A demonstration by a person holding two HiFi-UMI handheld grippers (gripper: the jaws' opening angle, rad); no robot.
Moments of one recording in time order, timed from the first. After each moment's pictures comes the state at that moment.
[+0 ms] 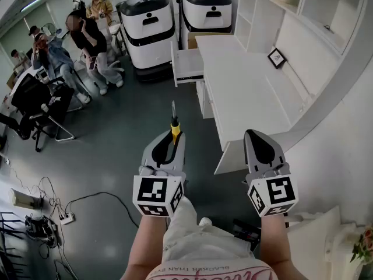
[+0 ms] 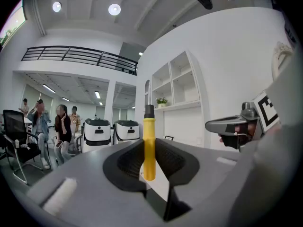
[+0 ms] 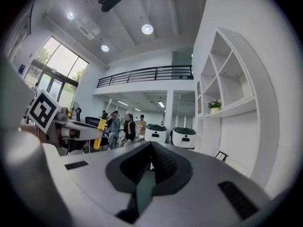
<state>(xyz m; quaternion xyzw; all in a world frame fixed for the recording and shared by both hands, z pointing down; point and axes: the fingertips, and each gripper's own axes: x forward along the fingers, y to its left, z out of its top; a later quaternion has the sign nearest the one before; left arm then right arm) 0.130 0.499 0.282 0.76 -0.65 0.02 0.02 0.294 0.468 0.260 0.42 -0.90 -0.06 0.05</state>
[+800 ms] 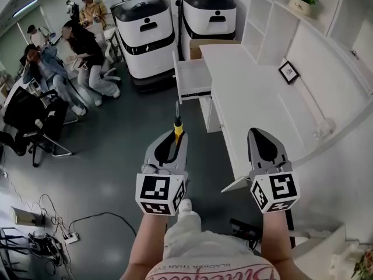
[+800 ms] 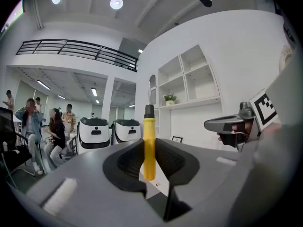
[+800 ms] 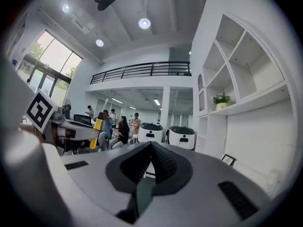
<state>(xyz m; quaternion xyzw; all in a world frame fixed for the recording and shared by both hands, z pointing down) 0.030 0.344 0.288 0.77 -0.63 0.02 0.02 0.200 0.312 0.264 0.45 -0.89 -0.06 0.06</state>
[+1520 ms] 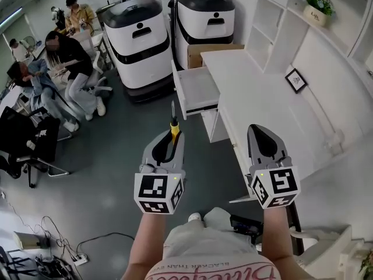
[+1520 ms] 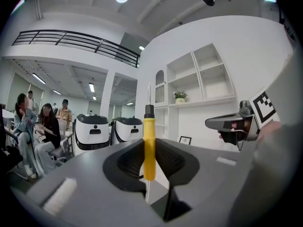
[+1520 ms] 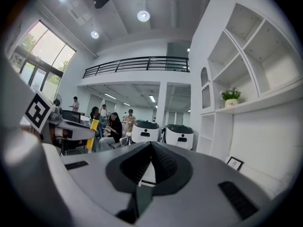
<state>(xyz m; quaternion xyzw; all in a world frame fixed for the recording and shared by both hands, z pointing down) -0.088 0.226 0.296 0.79 -0.61 0.02 0.04 0.092 0.200 0.263 0.48 -0.87 -0.05 0.07</state>
